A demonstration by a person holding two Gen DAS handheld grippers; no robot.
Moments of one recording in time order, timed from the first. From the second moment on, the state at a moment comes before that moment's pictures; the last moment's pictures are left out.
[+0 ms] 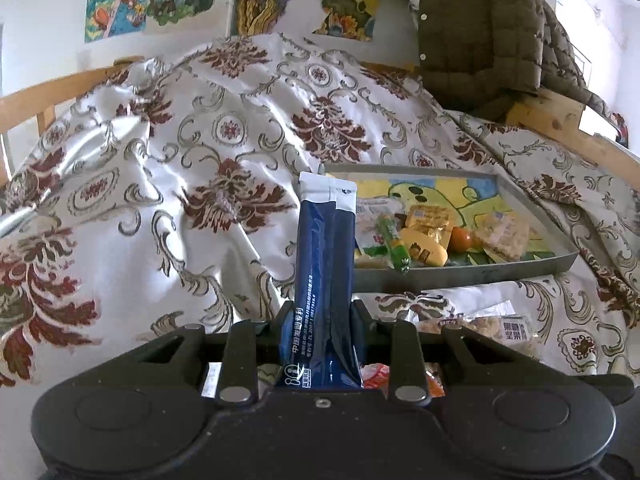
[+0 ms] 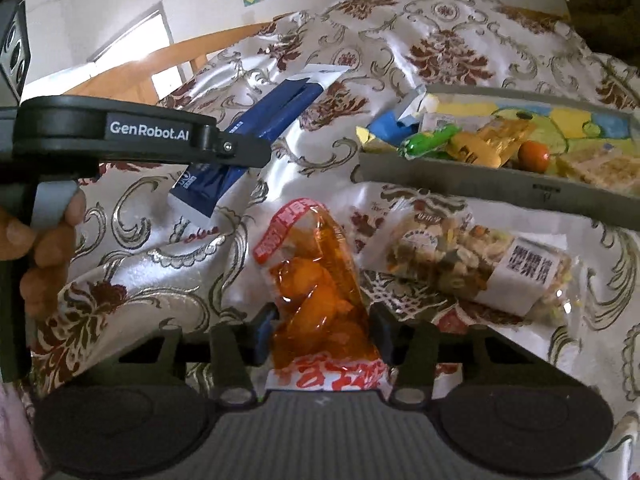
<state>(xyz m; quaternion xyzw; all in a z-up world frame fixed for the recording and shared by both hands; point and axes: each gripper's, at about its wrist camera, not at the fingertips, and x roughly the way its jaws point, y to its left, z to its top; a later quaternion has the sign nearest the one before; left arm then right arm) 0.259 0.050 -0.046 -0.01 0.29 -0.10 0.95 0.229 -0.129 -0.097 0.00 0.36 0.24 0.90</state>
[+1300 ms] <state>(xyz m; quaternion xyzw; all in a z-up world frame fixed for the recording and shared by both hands) 0.391 -0.050 -0.053 -0.05 0.21 -0.18 0.96 0.335 -0.251 -0.039 -0.04 0.22 0.04 0.97</state>
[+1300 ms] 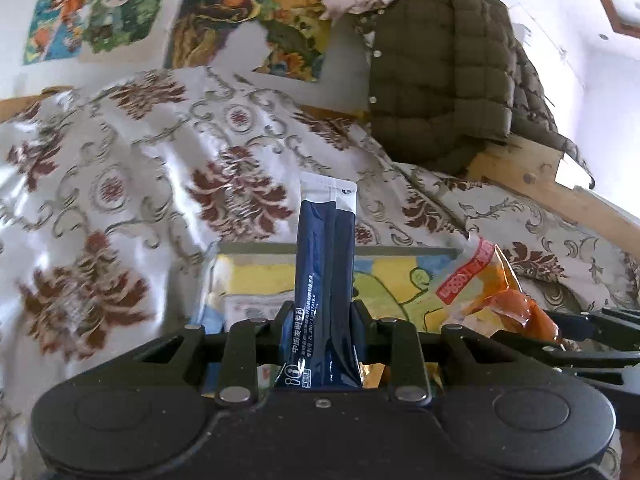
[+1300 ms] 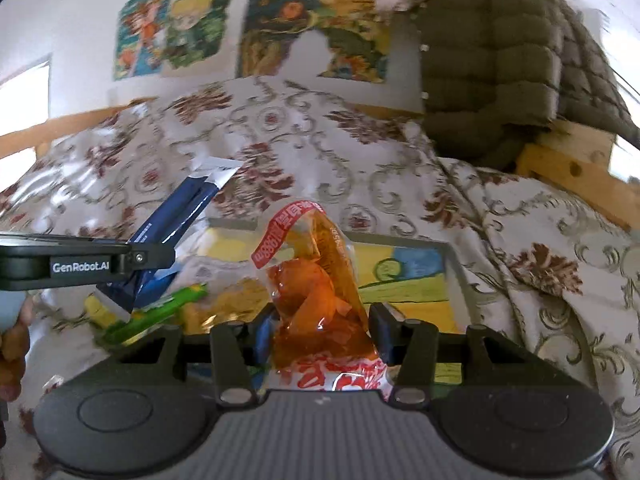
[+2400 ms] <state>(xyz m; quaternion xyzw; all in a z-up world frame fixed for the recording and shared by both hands) 0.412 -0.068 -0.065 -0.08 0.27 -0.21 0.94 0.356 -0.274 -0.058 -0.02 0.24 -0.01 0.97</state>
